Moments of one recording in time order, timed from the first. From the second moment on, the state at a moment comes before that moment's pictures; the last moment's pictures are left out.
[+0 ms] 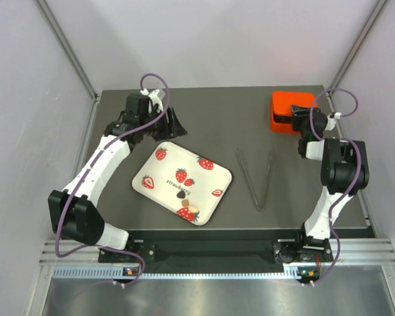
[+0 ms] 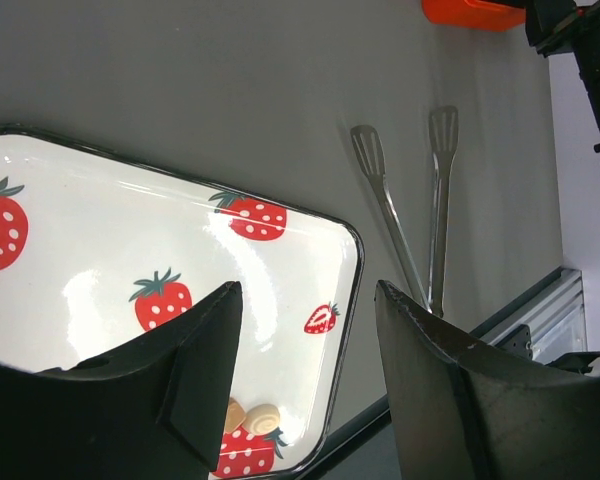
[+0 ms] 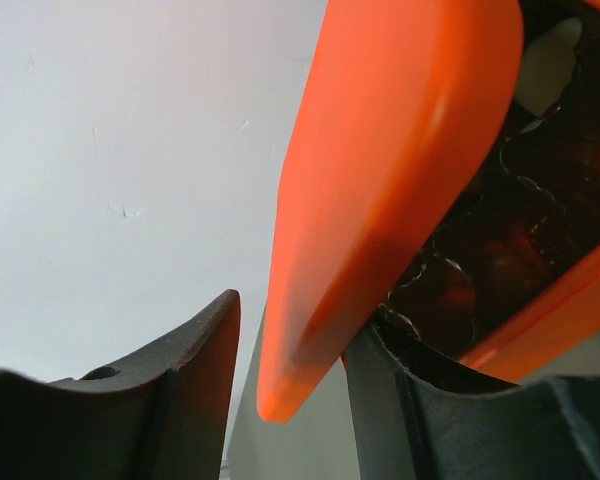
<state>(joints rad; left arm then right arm) -0.30 1.43 1.31 -0.52 0.40 -0.47 -0.12 1.93 0.95 0.78 0.02 1.32</state>
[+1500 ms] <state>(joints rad) -0.30 1.35 1.28 -0.53 0.39 -0.49 -0.13 1.83 1.41 -0.04 -0.05 0.65</state>
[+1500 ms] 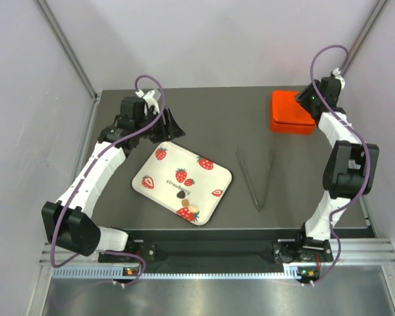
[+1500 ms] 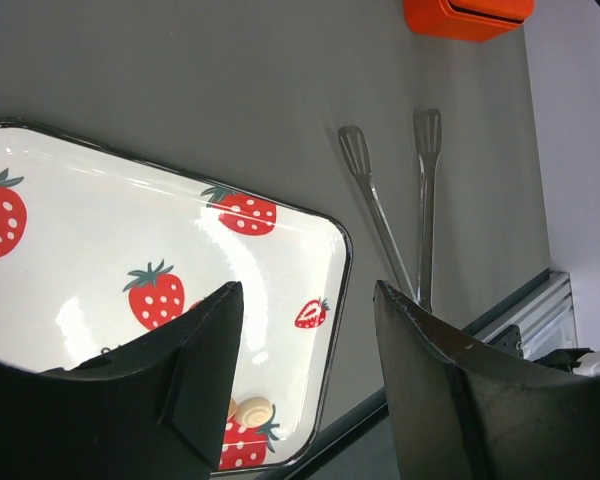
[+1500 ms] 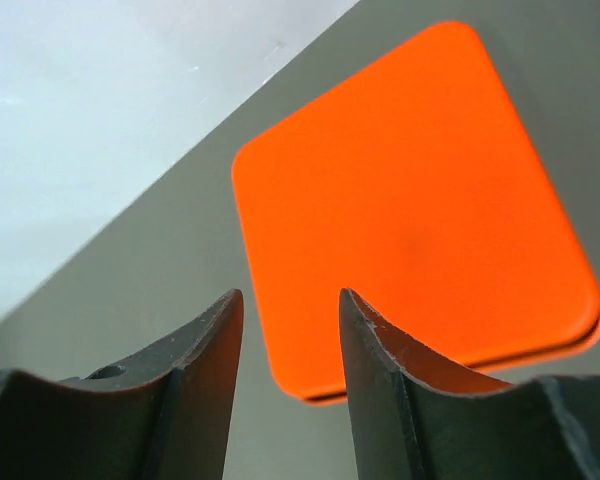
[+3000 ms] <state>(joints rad) -0.30 1.35 1.25 -0.52 0.35 -0.49 -0.13 1.92 1.52 -0.38 0.11 0.30</state>
